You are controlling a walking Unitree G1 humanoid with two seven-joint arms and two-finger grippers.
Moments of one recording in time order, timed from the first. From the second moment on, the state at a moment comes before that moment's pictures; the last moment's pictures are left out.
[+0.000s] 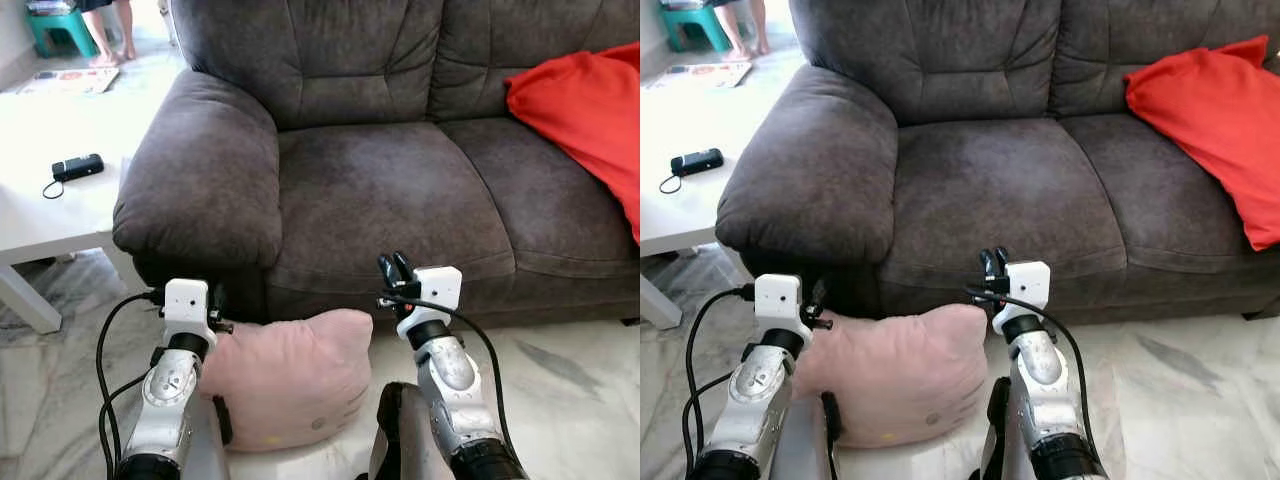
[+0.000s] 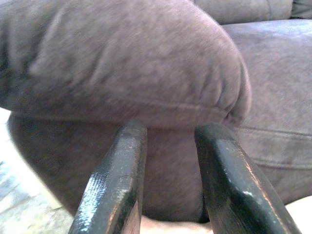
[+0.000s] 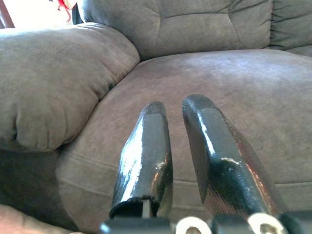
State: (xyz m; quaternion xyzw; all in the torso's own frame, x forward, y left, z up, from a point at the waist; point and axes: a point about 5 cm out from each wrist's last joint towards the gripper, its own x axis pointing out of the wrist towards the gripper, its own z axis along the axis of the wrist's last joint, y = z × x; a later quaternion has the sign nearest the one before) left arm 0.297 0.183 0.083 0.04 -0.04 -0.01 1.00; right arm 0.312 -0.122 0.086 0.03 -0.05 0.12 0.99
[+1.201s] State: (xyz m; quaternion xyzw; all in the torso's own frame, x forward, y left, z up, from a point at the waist) left arm 0.290 0.219 0.052 -0.01 0.05 0.11 0.99; right arm 0.306 -0.118 0.080 0.00 -0.05 0.16 0.99
